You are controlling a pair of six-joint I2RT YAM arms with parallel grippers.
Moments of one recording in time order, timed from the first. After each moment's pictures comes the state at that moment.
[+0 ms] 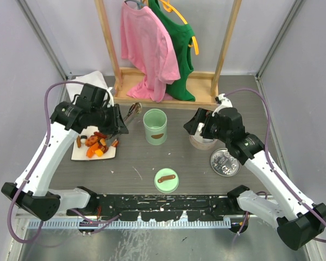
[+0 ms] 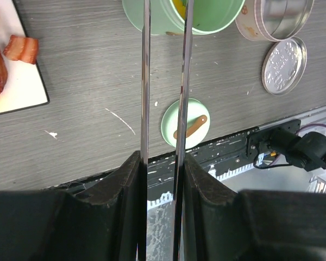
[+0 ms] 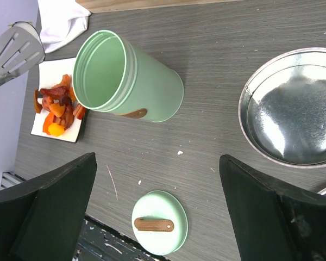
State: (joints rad) left arm -0.43 1.25 1.51 -1.20 0.20 -0.52; right arm 0.47 0.94 0.91 -0.46 -0.05 0.61
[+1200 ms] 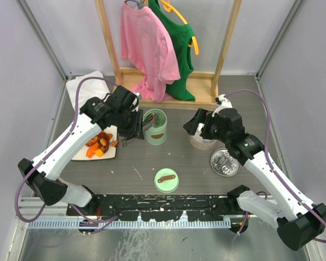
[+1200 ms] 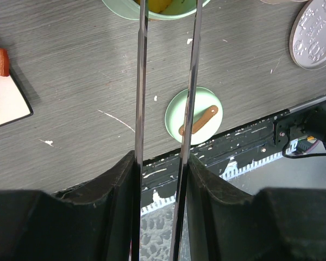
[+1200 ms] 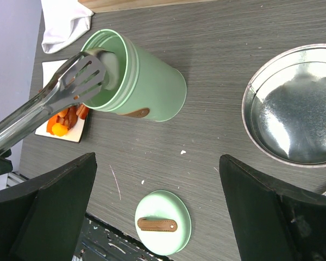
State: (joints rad) left arm -0.67 1.42 1.57 -1.19 0.08 -0.53; right arm 0.47 0.93 0.89 -0.44 -0.06 0.63
